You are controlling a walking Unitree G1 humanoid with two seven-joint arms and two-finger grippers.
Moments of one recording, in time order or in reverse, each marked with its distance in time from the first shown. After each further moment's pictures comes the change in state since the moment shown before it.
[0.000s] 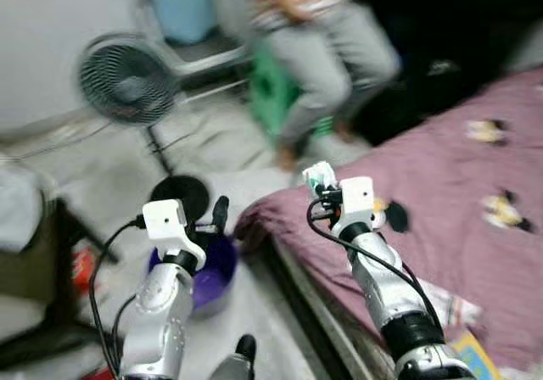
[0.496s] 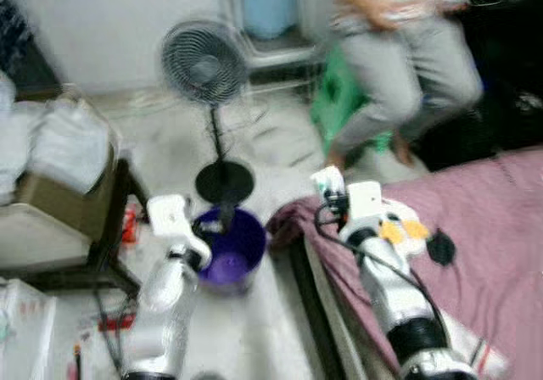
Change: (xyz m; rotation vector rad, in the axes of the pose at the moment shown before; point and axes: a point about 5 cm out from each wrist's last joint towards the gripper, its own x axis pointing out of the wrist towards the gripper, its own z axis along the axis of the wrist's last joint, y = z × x) left arm 0.001 0.002 0.002 0.008 -0.007 0.006; right arm -0.001 -0.002 -0.001 0.001 0.004 -0.008
